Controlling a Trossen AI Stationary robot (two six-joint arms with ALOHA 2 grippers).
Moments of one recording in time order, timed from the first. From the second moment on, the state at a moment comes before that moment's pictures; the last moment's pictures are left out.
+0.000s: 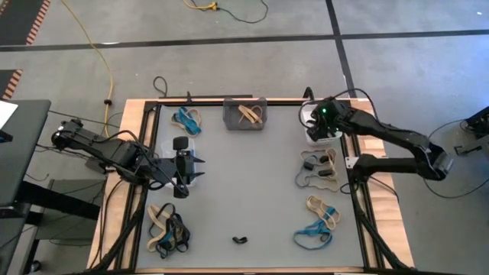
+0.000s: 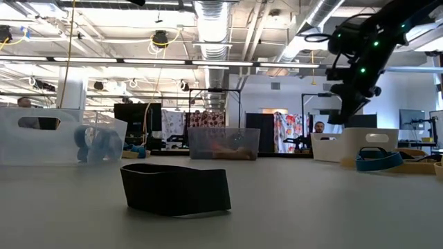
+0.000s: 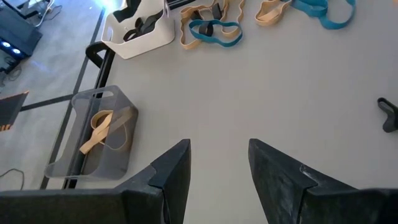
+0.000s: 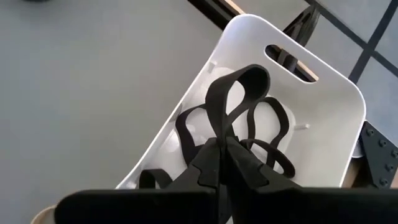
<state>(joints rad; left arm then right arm) -0.38 1.08 1.12 -0.80 -0.51 -0.05 -0.73 1.05 0.68 -0.60 0.28 0.01</state>
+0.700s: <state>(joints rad) -0.38 1.08 1.12 -0.80 -0.51 -0.05 -0.85 1.10 0.68 -0.59 0.24 0.01</state>
